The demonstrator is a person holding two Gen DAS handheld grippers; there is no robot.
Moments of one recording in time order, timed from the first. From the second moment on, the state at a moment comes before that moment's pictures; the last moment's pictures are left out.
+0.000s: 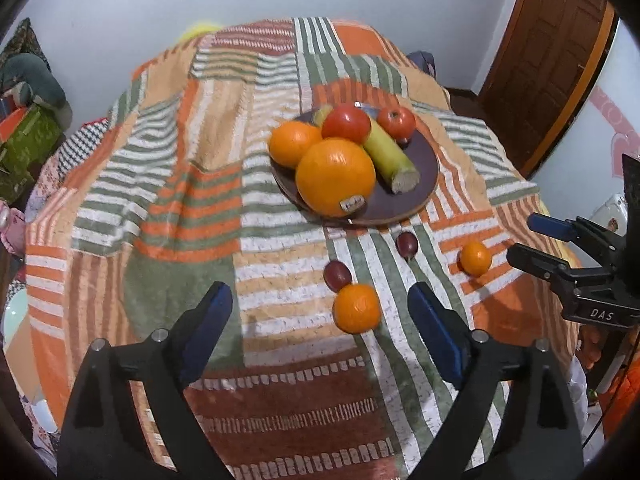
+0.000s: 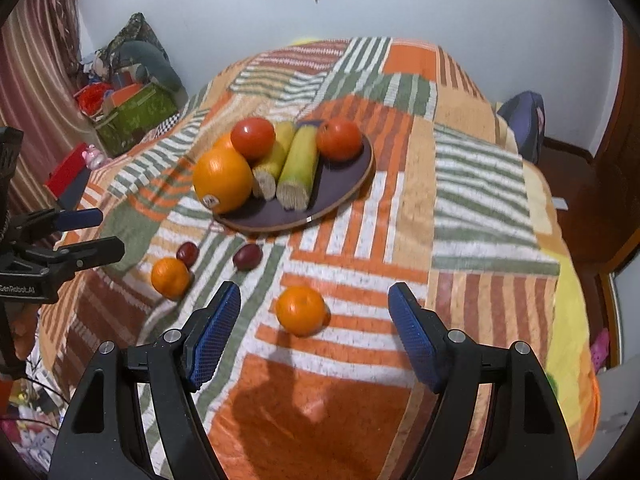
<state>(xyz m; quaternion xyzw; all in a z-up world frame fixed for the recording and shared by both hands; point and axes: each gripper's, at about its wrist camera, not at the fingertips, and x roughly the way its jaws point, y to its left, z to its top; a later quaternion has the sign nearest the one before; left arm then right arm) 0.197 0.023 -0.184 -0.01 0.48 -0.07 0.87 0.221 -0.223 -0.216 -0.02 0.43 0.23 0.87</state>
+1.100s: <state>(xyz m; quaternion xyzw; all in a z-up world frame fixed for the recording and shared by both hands) 0.206 -0.012 -0.222 0.02 0.52 -0.13 0.84 0.226 -0.212 -0.253 -0.01 0.46 0.26 0.85</state>
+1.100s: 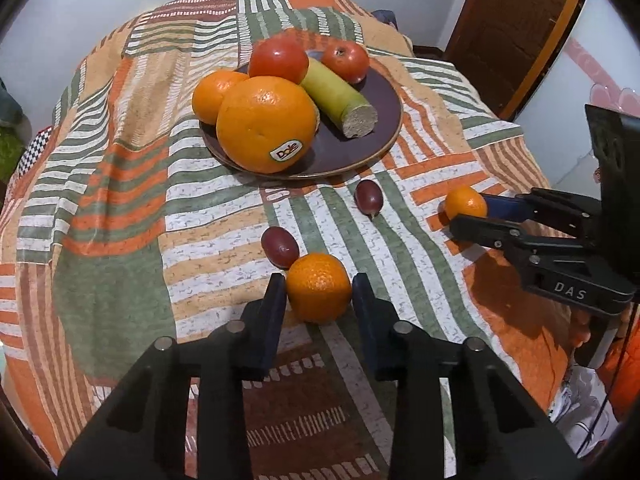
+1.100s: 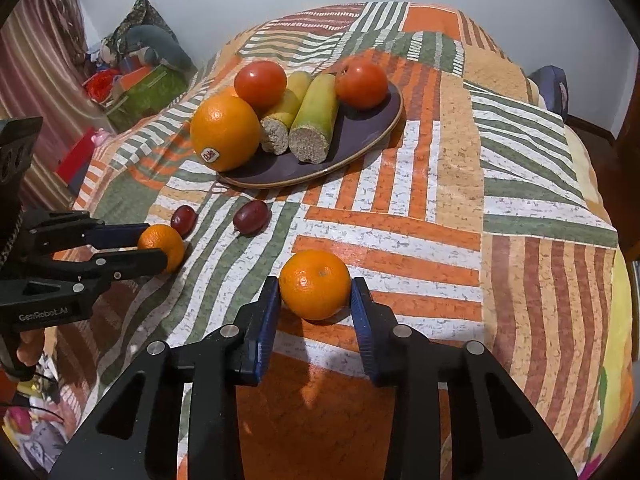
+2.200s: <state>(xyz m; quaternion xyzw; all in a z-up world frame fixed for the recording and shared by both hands) 0.276 -0.058 -0.199 0.01 0.48 -0.14 0.86 0.279 -0.221 -0.208 -0.02 0.38 0.26 0.89</state>
